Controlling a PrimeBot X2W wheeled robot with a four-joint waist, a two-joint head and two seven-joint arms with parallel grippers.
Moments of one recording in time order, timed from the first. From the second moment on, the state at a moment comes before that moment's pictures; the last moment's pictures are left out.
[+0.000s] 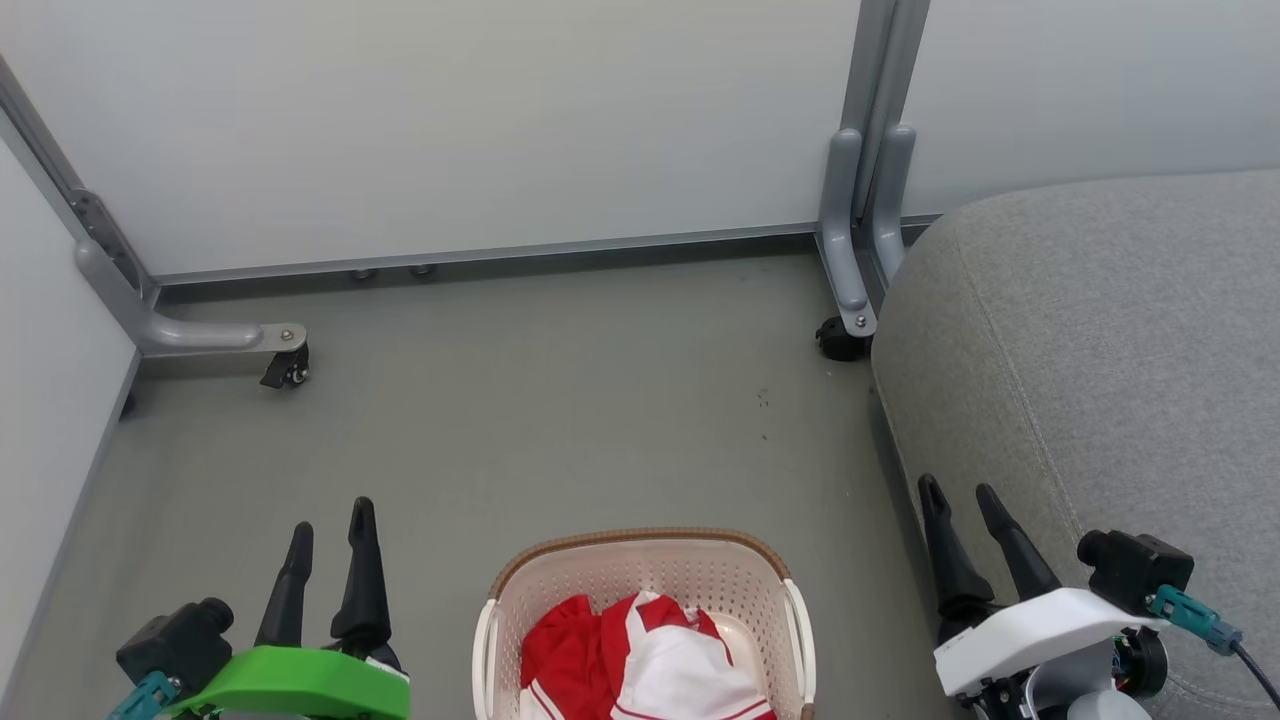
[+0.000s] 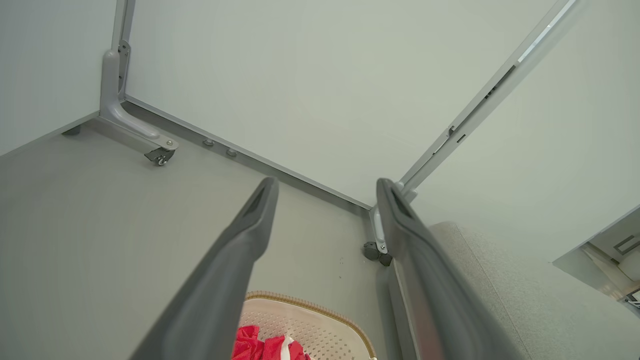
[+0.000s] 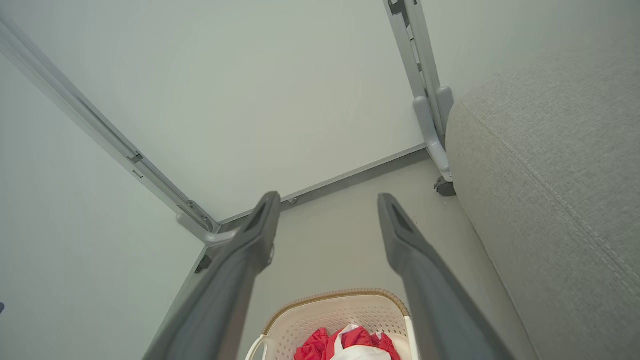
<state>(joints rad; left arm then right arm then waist) 0.03 0.04 -0.05 0.15 -0.65 -0.09 -0.13 0.01 -0.05 0.10 0.18 0.53 0.13 -0.13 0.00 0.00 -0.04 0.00</state>
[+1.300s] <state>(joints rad) 0.06 0.05 -0.09 0.14 -0.31 -0.08 -0.22 0.04 -0.05 0.07 0.13 0.21 0.13 -0.22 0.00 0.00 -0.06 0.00</state>
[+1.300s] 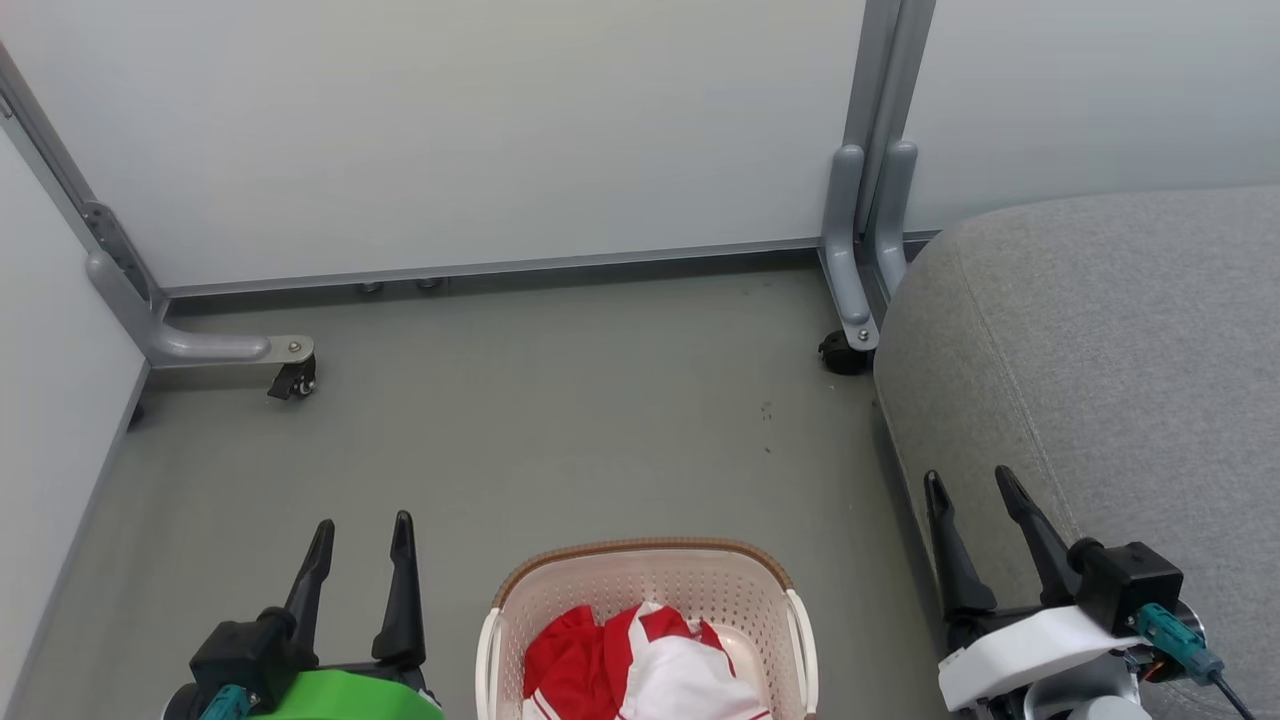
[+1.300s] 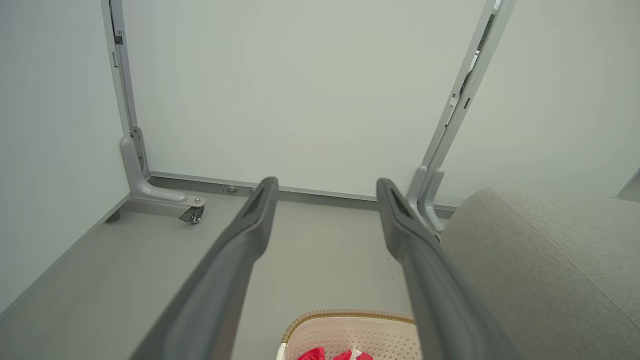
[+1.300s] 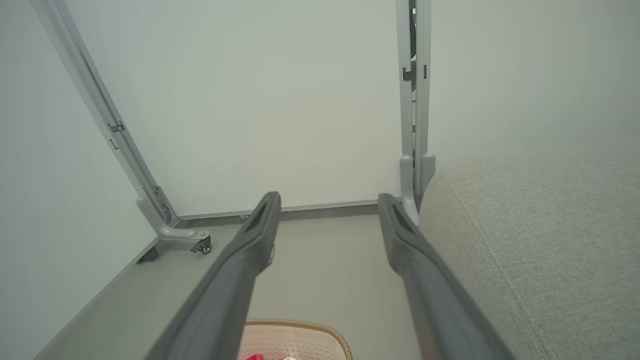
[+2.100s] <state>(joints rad) 0.08 0.05 -0.08 0.14 -0.19 -0.09 -0.26 0.05 -0.05 0.08 0.12 0.08 0.13 -0.26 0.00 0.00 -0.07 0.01</state>
